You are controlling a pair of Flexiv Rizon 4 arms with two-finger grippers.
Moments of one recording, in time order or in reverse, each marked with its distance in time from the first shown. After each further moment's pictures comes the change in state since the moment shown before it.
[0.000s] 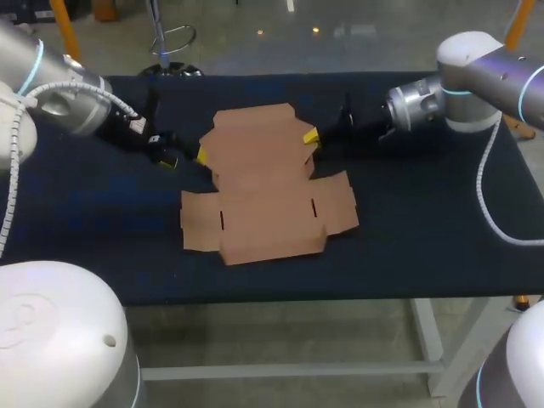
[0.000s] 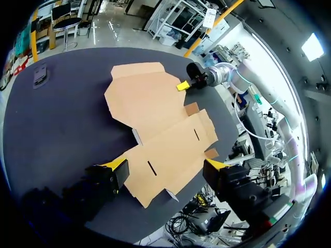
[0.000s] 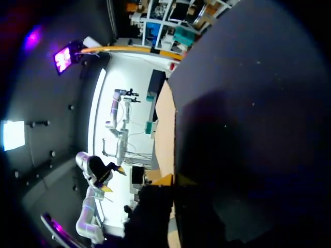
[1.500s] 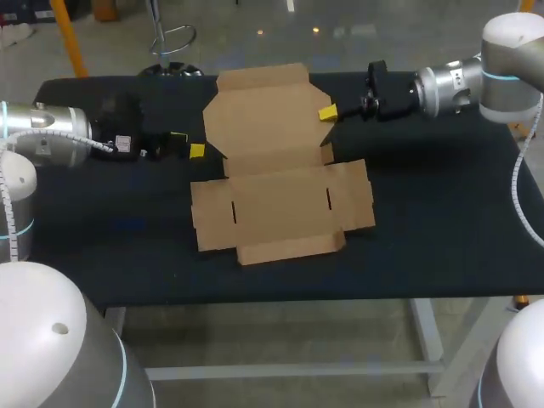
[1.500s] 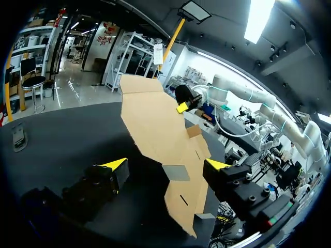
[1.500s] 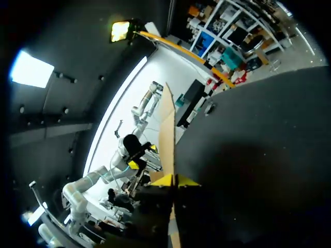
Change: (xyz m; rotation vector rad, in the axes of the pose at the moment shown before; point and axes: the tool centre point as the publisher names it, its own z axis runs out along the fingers) left arm -0.012 -0.042 0.009 0.402 0.238 0.374; right arm 0.093 -0.023 -0.045 -0.087 0.091 -0.415
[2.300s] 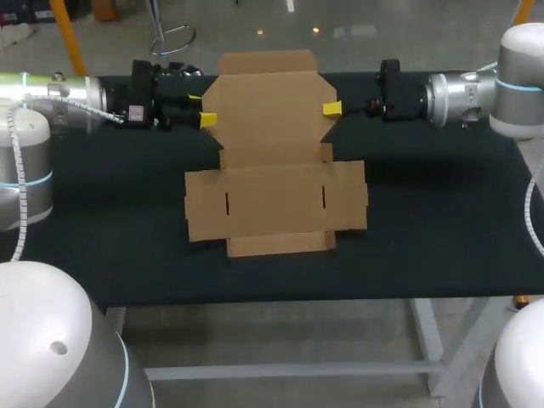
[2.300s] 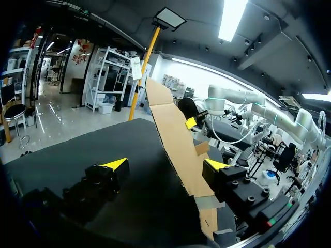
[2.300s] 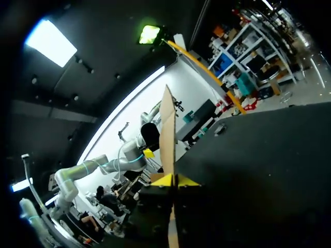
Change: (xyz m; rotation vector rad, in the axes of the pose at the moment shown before) left arm -0.029 -0.060 0.042 0.073 0.153 0.168; right arm 0.036 0.001 -0.006 -0.130 0.013 -0.200
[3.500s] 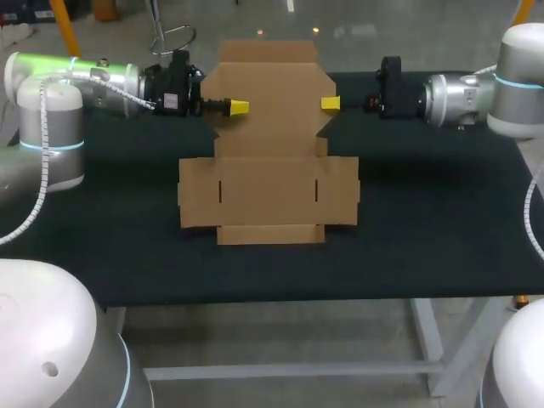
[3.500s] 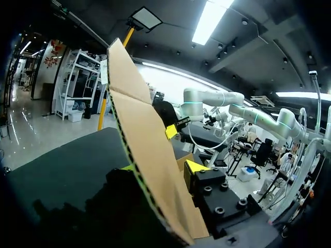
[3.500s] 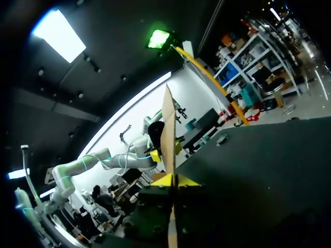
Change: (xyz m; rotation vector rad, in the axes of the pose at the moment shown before) left arm 0.015 -0.023 0.065 0.039 0.265 0.049; right arm 0.003 0.011 0.004 -0.050 0.012 -0.070
